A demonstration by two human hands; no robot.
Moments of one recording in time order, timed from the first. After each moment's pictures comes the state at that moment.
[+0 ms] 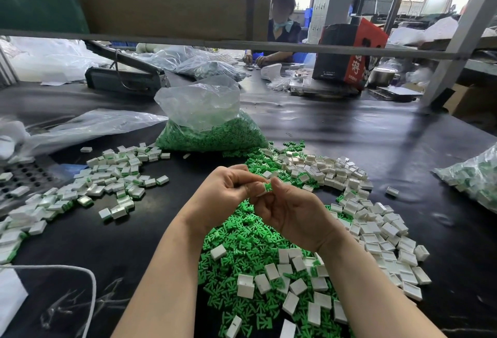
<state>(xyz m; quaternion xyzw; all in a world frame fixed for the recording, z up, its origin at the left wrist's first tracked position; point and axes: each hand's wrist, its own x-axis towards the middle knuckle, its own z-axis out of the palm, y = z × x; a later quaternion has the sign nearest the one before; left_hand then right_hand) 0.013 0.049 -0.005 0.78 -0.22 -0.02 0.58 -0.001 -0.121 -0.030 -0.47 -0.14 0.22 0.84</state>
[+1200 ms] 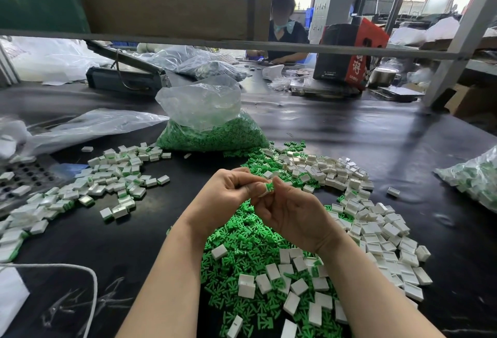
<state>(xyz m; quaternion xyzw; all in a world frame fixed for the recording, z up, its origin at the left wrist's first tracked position) 0.010 0.047 -0.006 0.76 -0.23 -0.02 0.61 -0.001 -0.119 -0.033 -0.51 -0.17 0.21 0.82</state>
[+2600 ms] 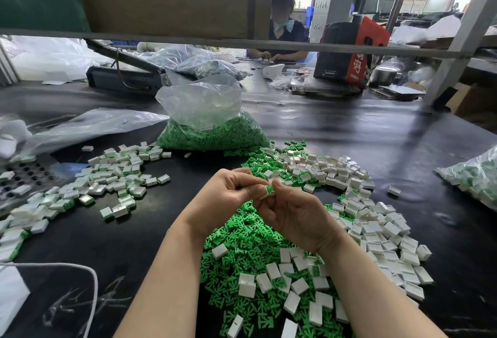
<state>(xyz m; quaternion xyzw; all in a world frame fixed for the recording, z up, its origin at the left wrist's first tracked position) 0.014 0.049 -0.011 0.76 -0.21 -0.05 0.61 0.000 -0.121 -0.036 -0.49 -0.17 0.22 0.82</state>
